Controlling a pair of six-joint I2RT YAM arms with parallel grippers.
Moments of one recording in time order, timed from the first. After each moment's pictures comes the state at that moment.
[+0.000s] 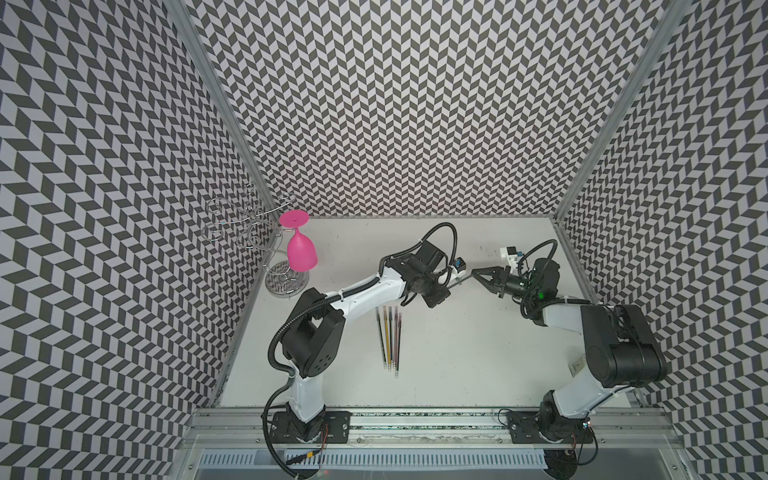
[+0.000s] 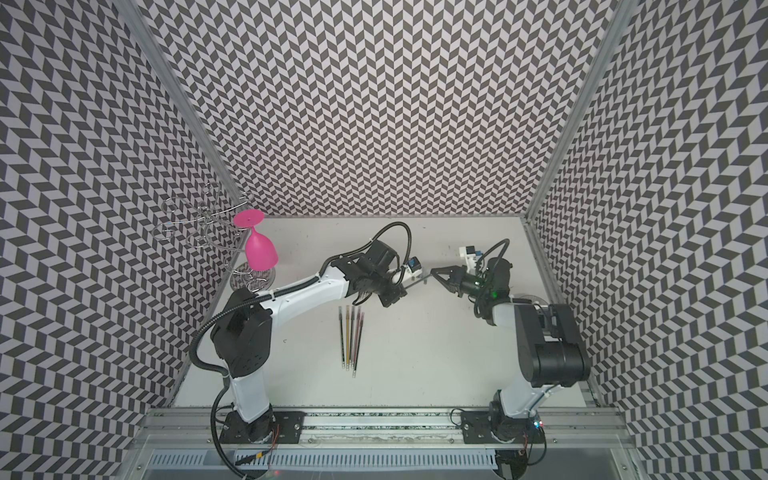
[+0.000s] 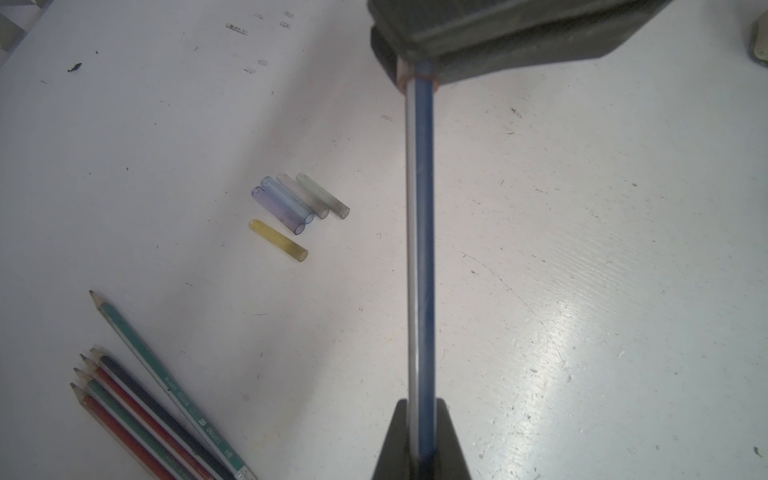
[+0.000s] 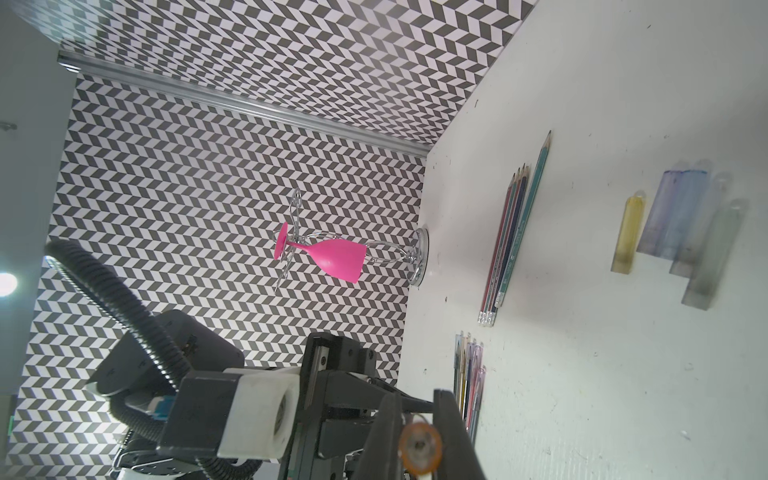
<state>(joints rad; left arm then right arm) -0.77 1.88 1.47 -0.56 0.23 0.31 0.00 1.66 0.62 0.81 -1.06 1.10</state>
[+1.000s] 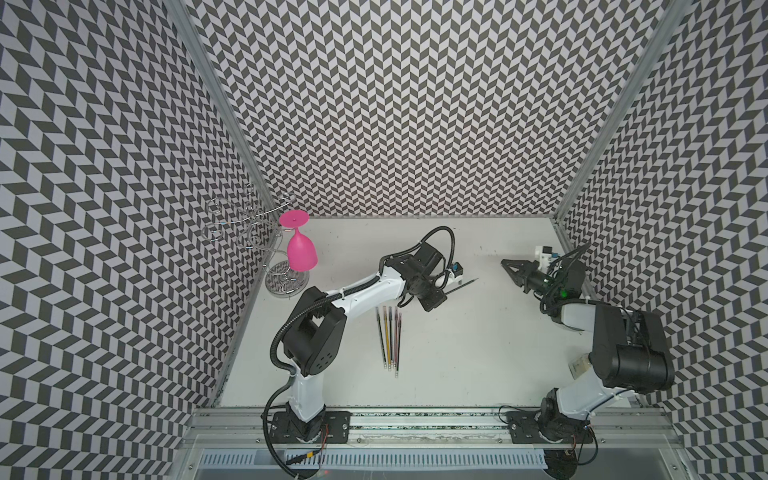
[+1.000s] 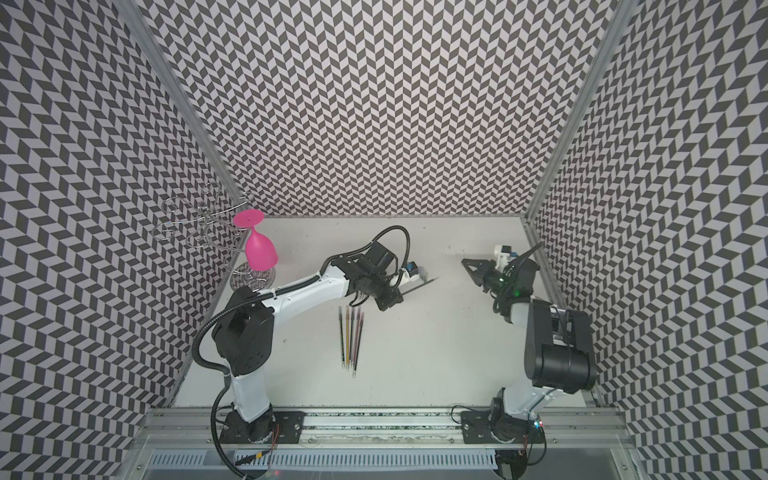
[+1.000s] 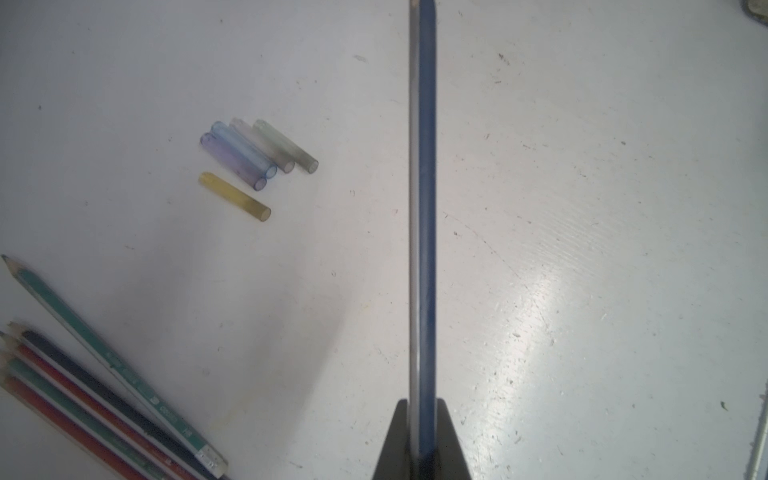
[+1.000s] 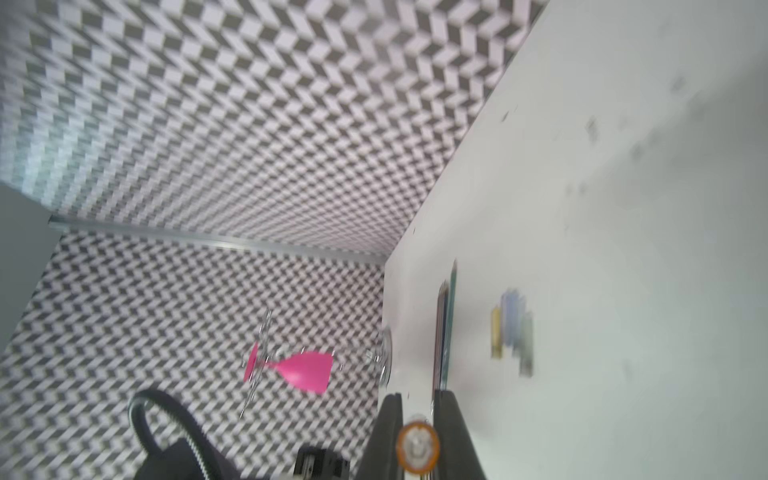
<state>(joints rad) -0.76 1.89 1.47 -0.63 0.28 0.32 -0.22 1.63 0.67 0.68 -0.89 1.06</state>
